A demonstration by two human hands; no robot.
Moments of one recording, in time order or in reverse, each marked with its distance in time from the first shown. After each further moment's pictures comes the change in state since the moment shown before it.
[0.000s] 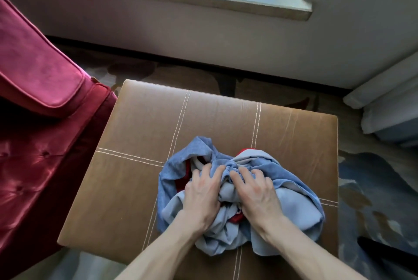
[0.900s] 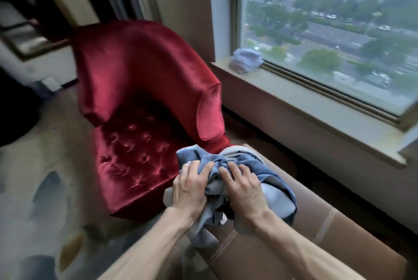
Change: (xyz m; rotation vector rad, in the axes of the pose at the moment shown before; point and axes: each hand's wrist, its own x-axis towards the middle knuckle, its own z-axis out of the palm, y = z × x) left_hand -0.223 -0.103 -0.282 -0.033 0.621 -0.484; right_hand 0.043 -0.240 -0.266 0.096 0.300 -0.662
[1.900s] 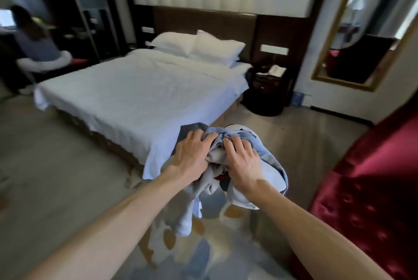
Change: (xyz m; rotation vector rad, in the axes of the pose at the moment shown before) left_hand -0.465 -0.459 -0.361 0.324 0.396 -1.002; right_hand 0.010 -0.736 -0.109 0.355 -0.118 -1.150
